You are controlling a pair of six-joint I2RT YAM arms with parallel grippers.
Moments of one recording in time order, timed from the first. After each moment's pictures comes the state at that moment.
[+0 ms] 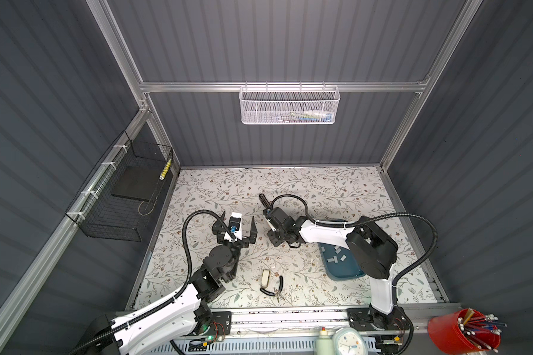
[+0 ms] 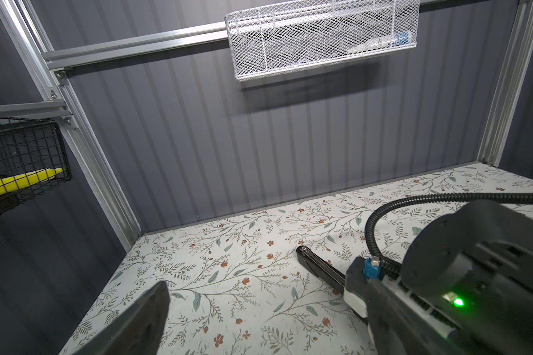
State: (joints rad) left arm -0.90 0.78 0.34 0.52 -0.74 0.20; right arm 0.89 2.00 1.30 -0.32 0.15 0.19
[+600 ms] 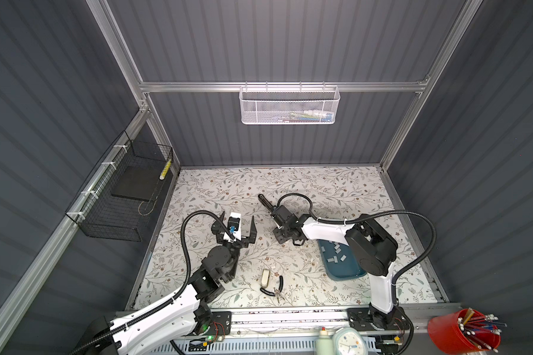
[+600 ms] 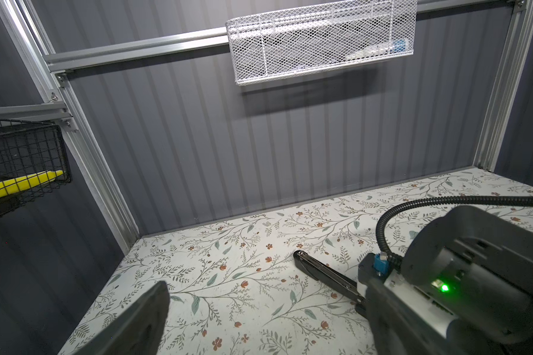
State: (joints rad) left arm -0.90 0.77 0.34 0.52 -0.73 0.20; right arm 0.84 2.01 1.27 -0.34 0.17 0.21
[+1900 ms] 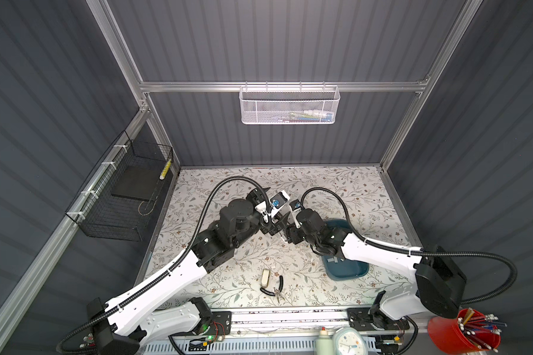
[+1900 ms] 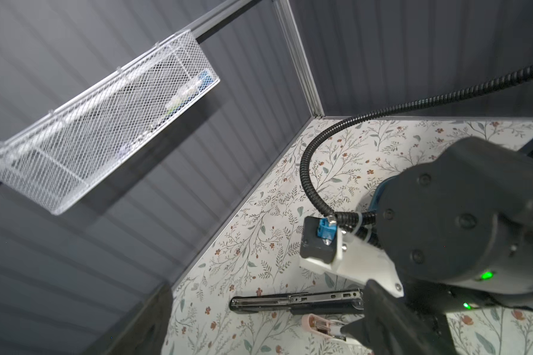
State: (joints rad) left arm -0.90 1.11 1.18 -0.33 -0.15 0.51; right arm 0.86 1.43 0.87 -0.11 0.26 0.26
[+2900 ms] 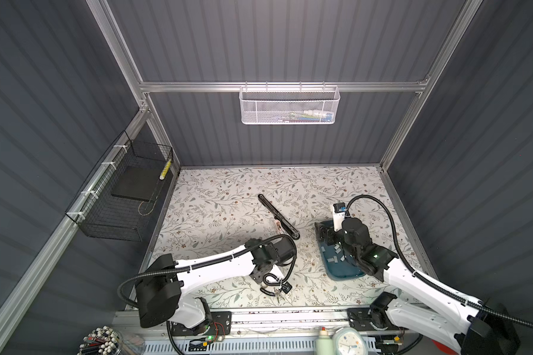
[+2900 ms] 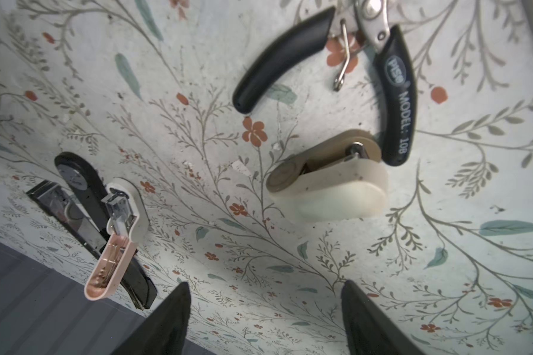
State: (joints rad) left arm -1.14 1.47 0.98 -0.93 -0.32 1.32; right arm 0.62 0.98 0.55 -0.05 0.25 0.23
